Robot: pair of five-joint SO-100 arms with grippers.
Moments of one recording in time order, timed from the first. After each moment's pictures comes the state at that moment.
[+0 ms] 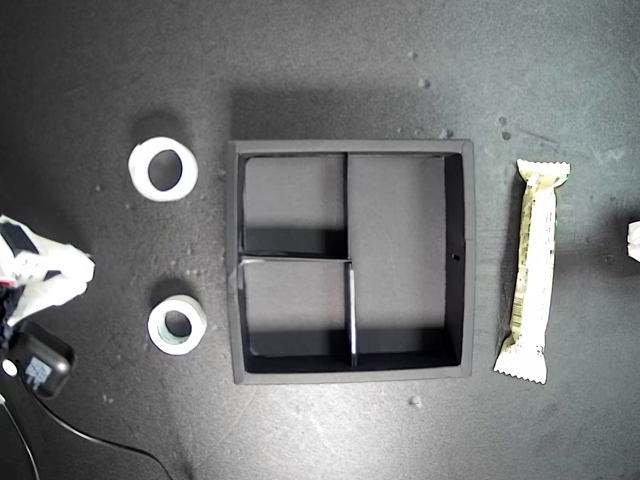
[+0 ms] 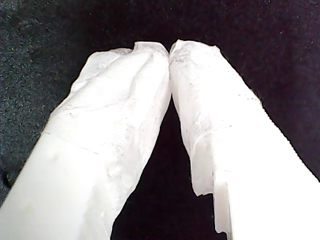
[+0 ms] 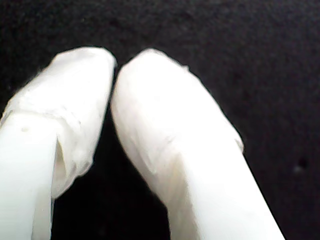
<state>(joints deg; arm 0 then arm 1) 18.1 191.1 176.4 78.0 -77.7 -4.3 191.5 178.3 76.7 93.7</state>
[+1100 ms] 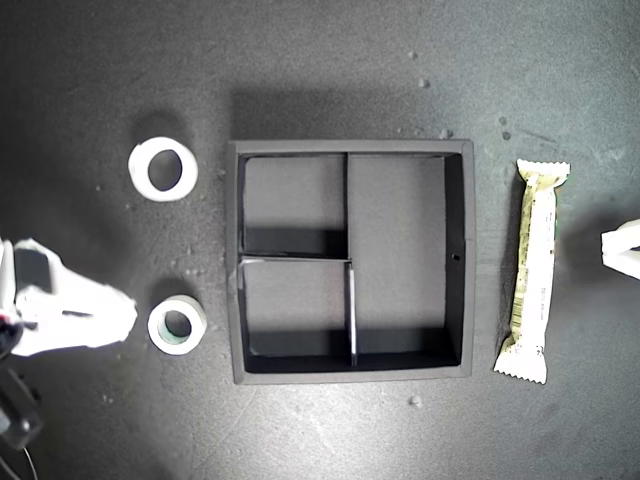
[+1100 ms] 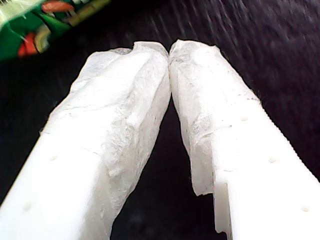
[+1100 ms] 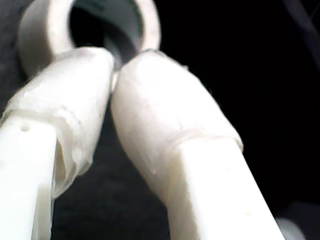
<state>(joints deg) 21.7 191.1 176.5 47.9 -65.5 -5.4 191.5 178.3 52.2 73.7</state>
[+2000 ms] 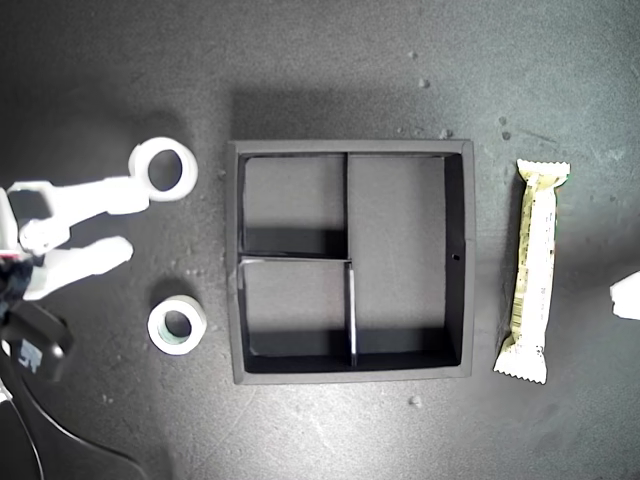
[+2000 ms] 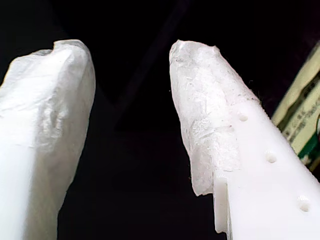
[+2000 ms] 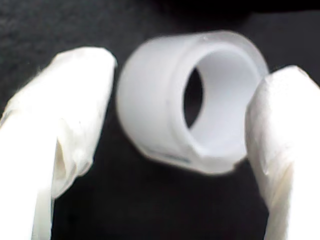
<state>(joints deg) -0.4 187.0 166.1 58.1 -60.2 -12.8 155.4 140.3 44.2 39.8</state>
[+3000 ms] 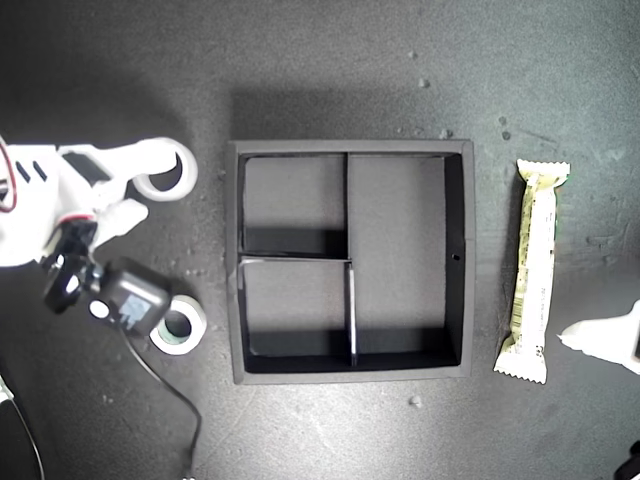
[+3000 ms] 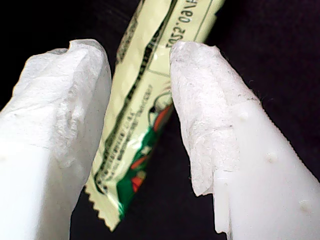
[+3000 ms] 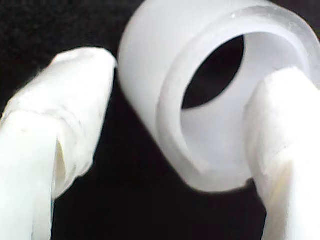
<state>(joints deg) -7.2 120.2 140.4 42.7 -52.4 -20.7 116.6 113.1 63.1 50.3</state>
